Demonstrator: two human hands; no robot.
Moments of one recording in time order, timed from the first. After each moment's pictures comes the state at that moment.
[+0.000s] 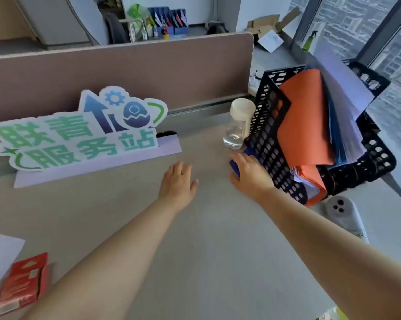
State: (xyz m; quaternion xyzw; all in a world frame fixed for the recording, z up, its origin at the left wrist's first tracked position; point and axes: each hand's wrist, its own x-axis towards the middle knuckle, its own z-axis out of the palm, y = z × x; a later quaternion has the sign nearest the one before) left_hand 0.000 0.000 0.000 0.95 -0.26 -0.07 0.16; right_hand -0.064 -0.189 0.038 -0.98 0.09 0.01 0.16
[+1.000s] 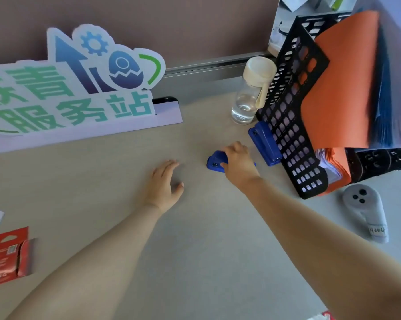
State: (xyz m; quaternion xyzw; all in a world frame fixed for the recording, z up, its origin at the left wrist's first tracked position) left_hand -0.014 0.039 -0.085 0.93 -0.17 -0.11 0.31; right_hand -0.034 -0.174 -0.036 -0.98 0.10 0.07 0.15
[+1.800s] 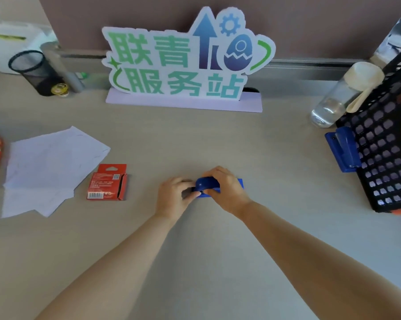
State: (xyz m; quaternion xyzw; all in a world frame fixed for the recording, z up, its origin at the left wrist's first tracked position) left_hand -0.105 0.191 -0.084 0.92 -0.07 -0.01 0.38; right_hand -0.097 0.029 -0.040 -0.91 -0.09 0.12 0.40
